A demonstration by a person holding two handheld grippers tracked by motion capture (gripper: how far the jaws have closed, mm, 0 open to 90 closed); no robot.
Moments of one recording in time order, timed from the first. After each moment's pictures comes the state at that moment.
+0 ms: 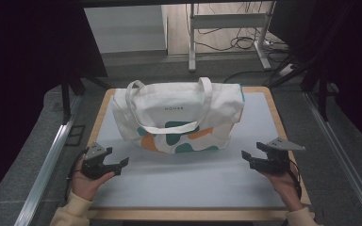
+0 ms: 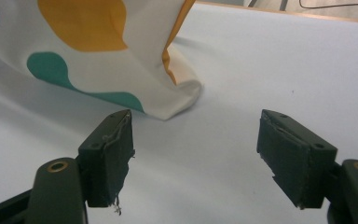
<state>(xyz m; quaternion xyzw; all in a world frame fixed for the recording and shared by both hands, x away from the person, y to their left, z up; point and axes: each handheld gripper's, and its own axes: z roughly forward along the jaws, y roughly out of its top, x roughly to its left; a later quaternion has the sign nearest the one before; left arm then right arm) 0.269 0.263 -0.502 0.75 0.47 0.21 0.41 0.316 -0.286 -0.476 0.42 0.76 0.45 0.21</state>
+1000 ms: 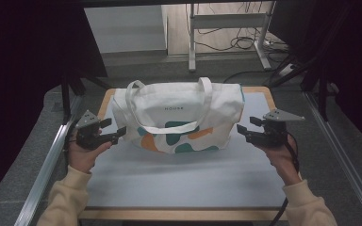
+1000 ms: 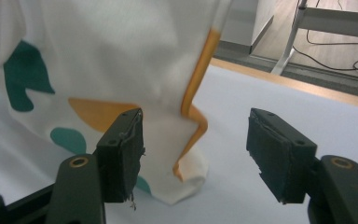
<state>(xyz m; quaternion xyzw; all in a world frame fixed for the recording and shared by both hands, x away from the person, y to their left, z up) 0.318 0.266 -0.426 0.73 0.45 0.24 0.46 0.356 -0.259 -0.403 0.38 0.76 0.47 0.23</state>
